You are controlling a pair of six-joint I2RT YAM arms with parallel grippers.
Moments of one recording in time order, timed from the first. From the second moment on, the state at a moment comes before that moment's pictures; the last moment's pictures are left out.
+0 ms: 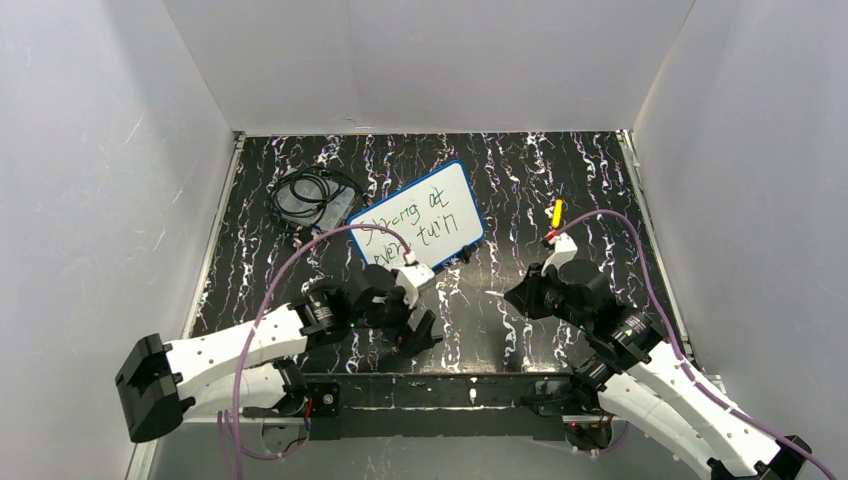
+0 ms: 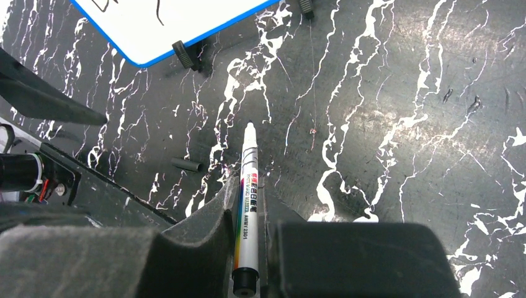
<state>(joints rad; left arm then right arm) -1.00 0.99 0.64 -0.32 0.18 -0.22 0.71 0.55 0.57 -0.56 0.00 0.51</state>
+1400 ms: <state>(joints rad) -1.17 1.43 0.61 -0.07 -0.04 -0.09 0.71 0.54 0.57 -0.53 -0.07 0.53</state>
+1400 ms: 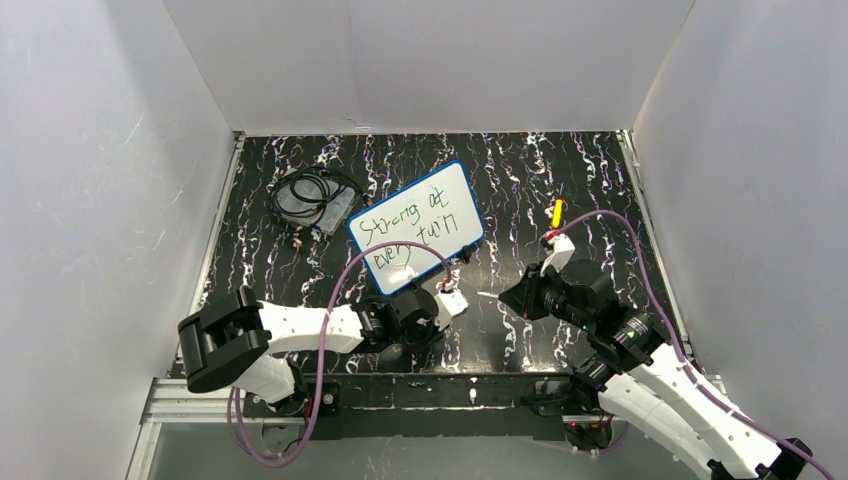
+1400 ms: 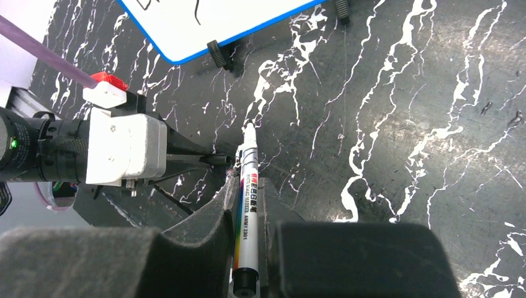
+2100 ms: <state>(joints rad) -1.17 0.91 0.41 -0.05 0.11 -0.17 0.71 0.69 0.53 -0.42 -0.55 0.54</state>
